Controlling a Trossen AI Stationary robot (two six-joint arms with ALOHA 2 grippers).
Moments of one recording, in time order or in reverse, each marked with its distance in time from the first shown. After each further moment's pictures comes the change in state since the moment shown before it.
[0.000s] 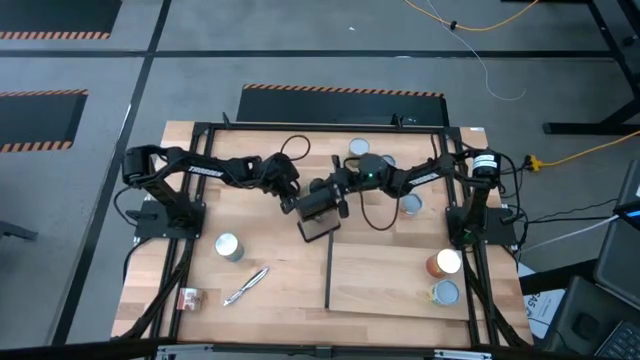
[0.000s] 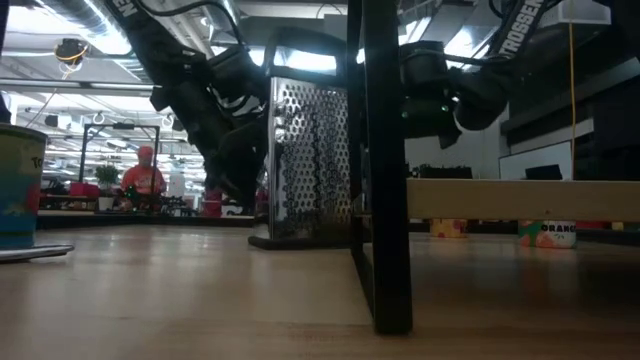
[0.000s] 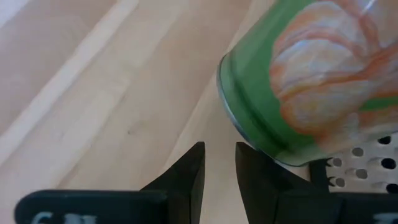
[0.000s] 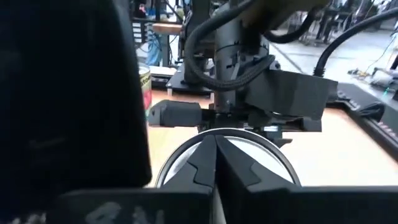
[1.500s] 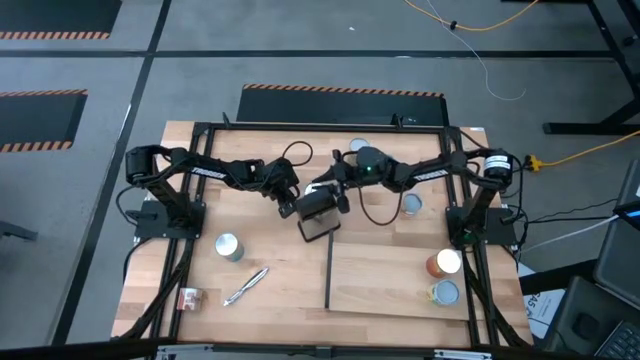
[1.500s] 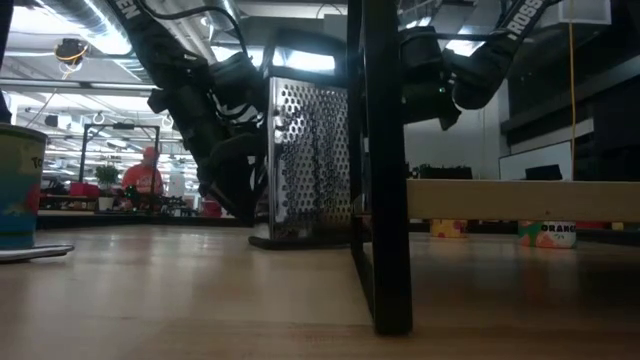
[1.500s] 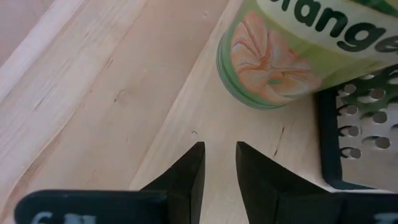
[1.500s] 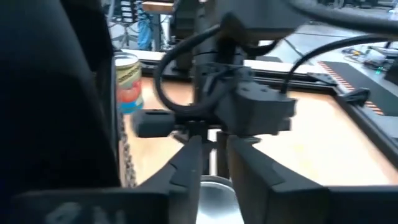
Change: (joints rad) left arm -0.018 0.031 0.003 -0.066 -0.007 0.008; right arm -0.017 -0.093 0.057 -0.240 0.029 -0.029
